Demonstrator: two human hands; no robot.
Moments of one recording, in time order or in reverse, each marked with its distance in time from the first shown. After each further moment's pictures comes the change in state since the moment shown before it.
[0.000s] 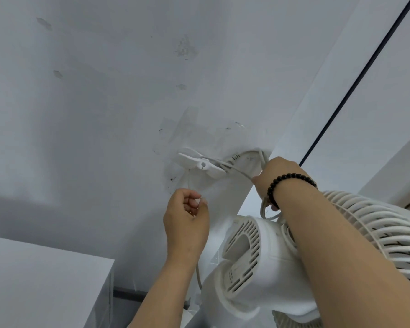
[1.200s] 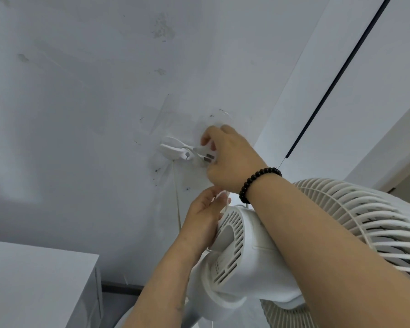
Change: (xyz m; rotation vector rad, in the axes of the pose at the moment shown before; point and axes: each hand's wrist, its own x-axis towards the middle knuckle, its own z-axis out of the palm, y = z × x) left_hand -0.018 0.020 0.023 -0.229 -0.573 -0.353; right_hand -0.026 -0.025 0.004 0.092 0.092 -0.708
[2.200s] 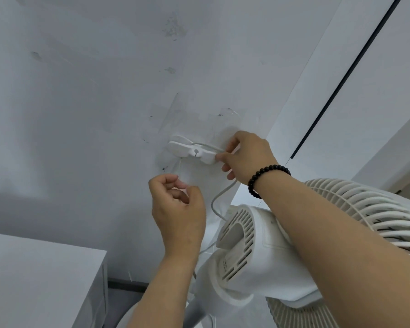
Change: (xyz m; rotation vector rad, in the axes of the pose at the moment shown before) left_hand -0.012 0.010 -0.015 0.147 0.766 0.473; right_hand 0.011 0.023 0.011 0.277 0.068 0.331
